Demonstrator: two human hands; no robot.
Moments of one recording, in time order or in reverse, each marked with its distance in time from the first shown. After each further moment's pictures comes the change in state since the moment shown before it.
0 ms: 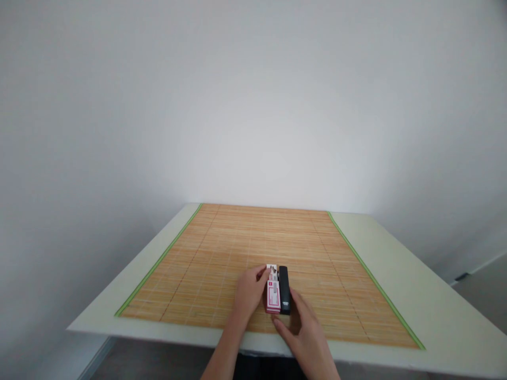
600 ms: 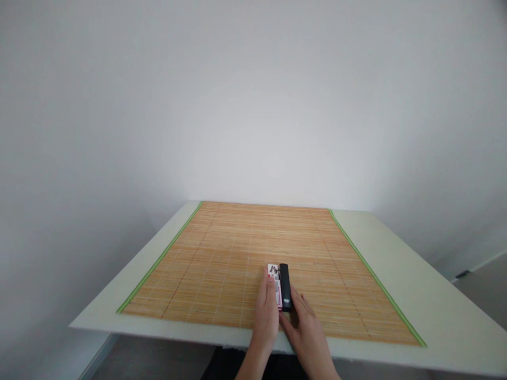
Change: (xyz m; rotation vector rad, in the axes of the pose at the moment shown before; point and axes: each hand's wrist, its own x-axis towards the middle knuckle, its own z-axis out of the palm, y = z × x) left_hand -0.050 0.015 0.060 -0.646 0.190 -0.219; right_hand 0.000 0.007 0.006 -0.228 -0.047 -0.088
